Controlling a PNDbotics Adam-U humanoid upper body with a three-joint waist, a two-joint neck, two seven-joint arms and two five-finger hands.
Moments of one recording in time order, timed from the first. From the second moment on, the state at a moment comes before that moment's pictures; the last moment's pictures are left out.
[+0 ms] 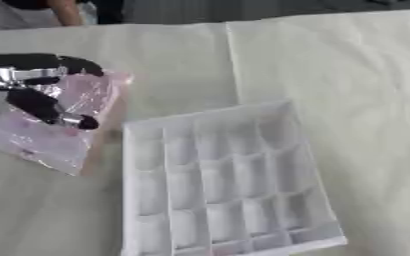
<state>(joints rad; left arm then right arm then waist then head) -0.49 0.69 -0.03 -1.54 -0.60 -0.25 -0.85 -0.55 -0.24 -0.03 -1.86 -0.10 -0.66 0.30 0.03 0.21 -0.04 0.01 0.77</state>
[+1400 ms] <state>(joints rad) -0.50 0.65 0.11 -1.52 -0.92 -0.19 -0.89 -0.56 -0.24 -0.03 -1.84 -0.11 -0.68 0.34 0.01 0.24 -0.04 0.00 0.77</state>
